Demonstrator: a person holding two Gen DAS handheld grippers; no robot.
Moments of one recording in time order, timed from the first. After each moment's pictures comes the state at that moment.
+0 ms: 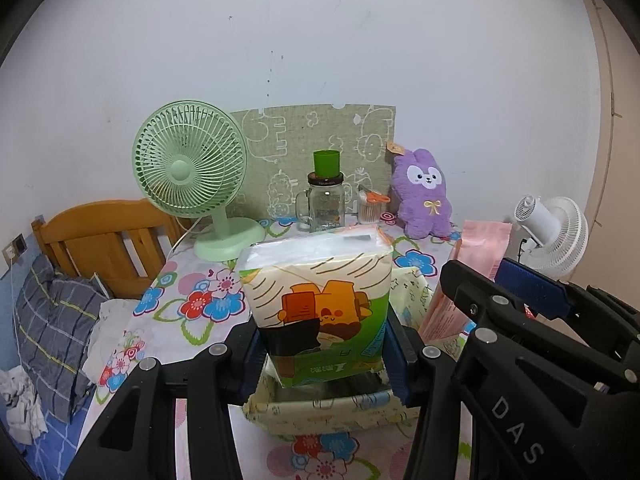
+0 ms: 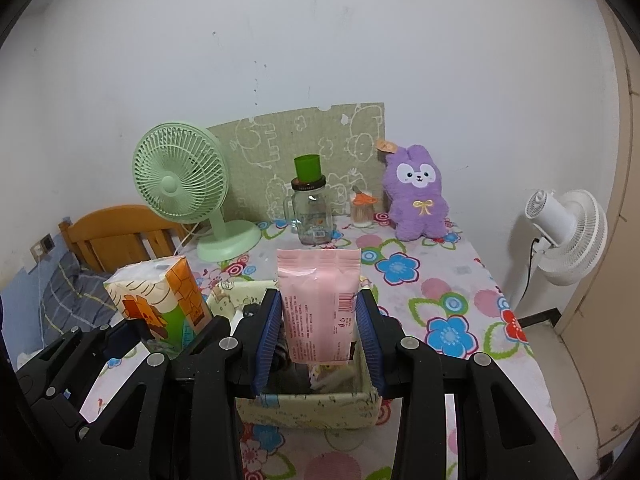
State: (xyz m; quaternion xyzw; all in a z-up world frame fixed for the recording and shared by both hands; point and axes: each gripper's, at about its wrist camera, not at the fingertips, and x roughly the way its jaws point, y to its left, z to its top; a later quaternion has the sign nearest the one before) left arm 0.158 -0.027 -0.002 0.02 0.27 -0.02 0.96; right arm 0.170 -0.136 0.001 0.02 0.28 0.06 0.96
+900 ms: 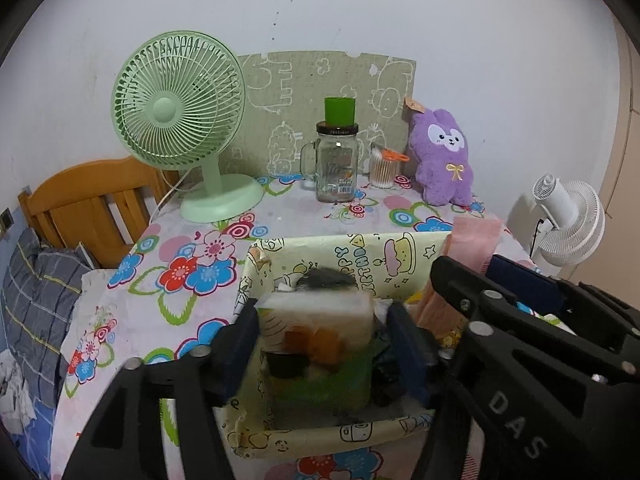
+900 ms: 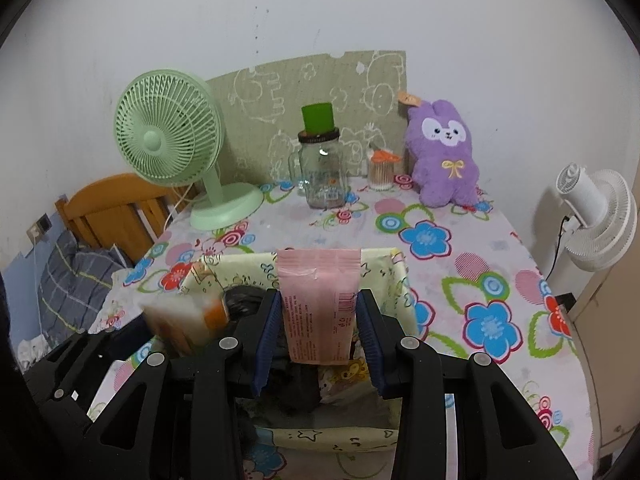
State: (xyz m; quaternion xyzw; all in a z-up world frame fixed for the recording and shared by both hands) left arm 0.208 -0.009 -0.055 0.00 0.33 -0.03 0.94; right arm 0.230 -0.119 -0.054 0.02 0.34 0.08 0.94
